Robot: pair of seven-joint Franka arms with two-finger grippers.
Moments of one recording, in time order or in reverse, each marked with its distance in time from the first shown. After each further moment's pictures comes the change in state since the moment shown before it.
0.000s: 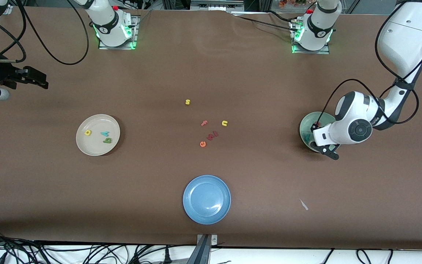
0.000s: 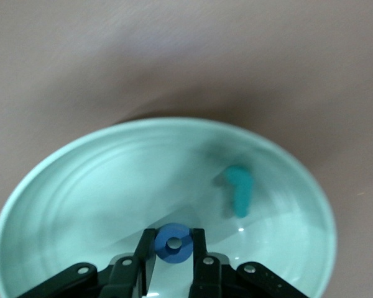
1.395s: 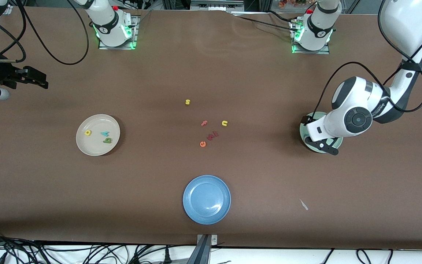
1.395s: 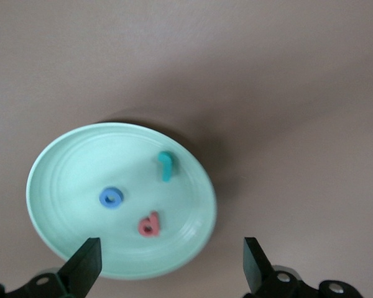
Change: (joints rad) left arm 0.018 -0.117 -0.220 0.147 -0.069 -0.329 -0.215; right arm 0.000 0.000 0.000 0.000 0.000 -0.002 0.000
